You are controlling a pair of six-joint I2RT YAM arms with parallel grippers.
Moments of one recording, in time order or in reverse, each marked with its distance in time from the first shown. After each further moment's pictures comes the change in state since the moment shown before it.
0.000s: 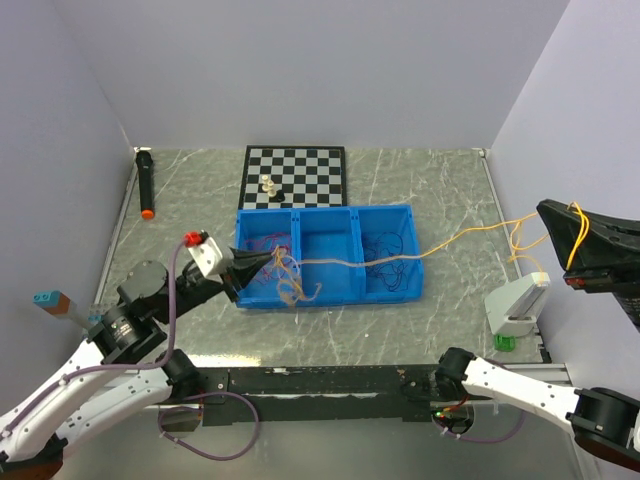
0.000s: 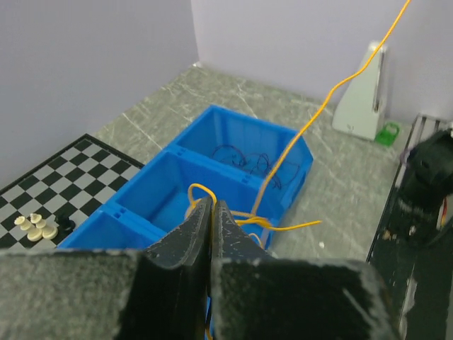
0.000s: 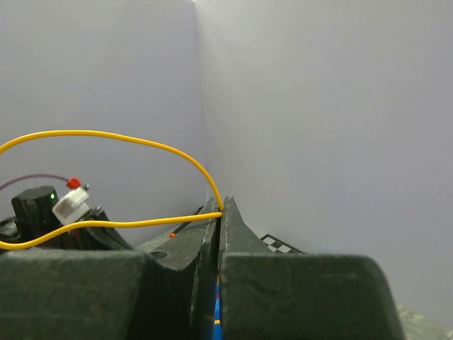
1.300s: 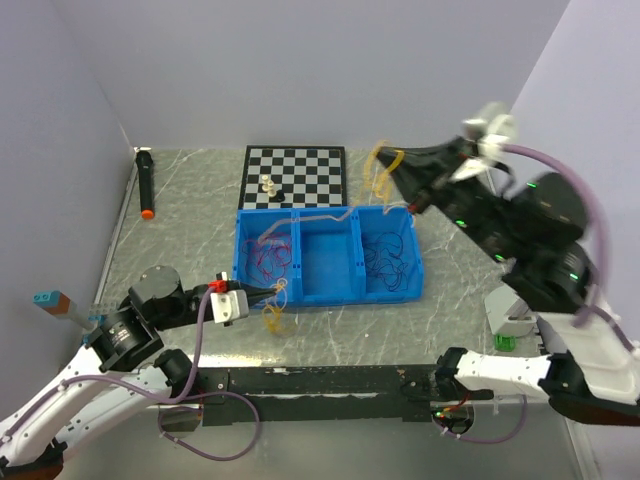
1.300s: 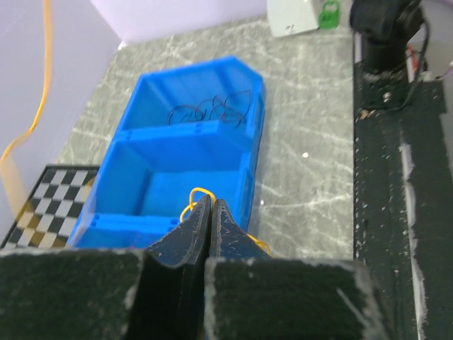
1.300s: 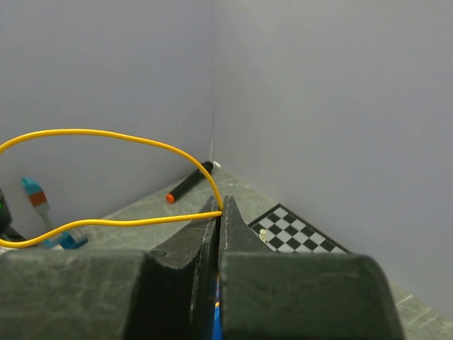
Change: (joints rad) left arm 0.002 -0.056 -0.058 -0.225 0.312 0.400; right arm 0.000 0.338 -0.068 0.223 -0.043 -0.021
